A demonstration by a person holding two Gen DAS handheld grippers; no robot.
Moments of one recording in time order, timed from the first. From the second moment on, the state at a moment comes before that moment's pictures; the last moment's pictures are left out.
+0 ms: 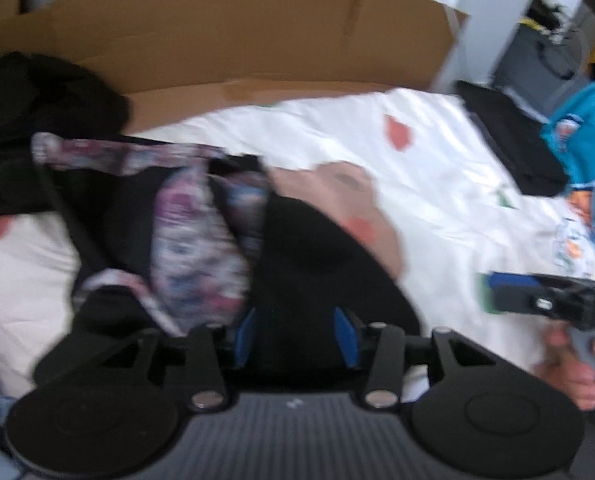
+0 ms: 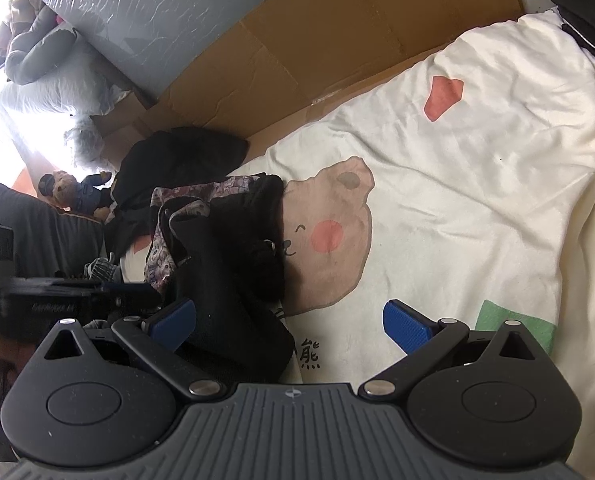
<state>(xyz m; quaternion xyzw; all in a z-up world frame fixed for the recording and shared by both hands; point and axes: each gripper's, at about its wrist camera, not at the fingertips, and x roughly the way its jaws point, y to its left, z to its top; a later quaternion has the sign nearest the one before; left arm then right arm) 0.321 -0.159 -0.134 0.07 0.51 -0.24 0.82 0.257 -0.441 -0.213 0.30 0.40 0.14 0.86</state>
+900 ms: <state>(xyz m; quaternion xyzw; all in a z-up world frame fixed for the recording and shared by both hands) 0.329 -0.164 -0.164 0.16 0.50 -0.22 0.82 0.257 -0.431 -0.215 0.29 0.41 0.15 0.85</state>
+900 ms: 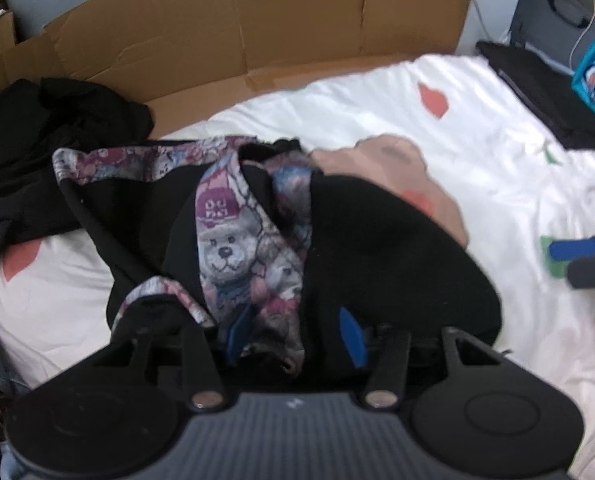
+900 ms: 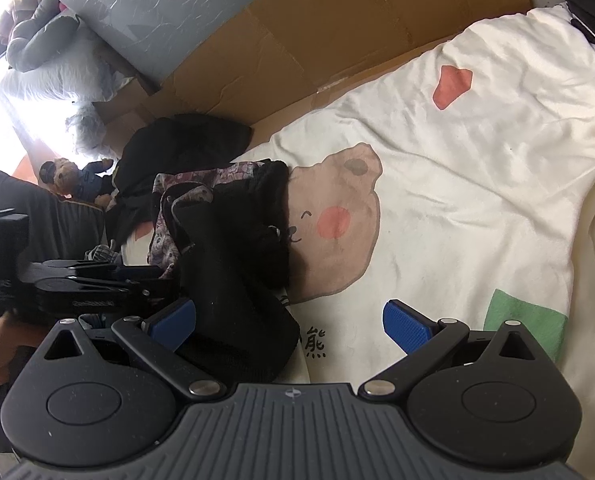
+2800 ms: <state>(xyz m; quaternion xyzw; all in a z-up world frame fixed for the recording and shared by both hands) 0.195 -0.246 -0.191 0.11 0.56 -0.45 0.68 0.256 -0.424 -0.229 0.38 0.46 0.22 0.77</state>
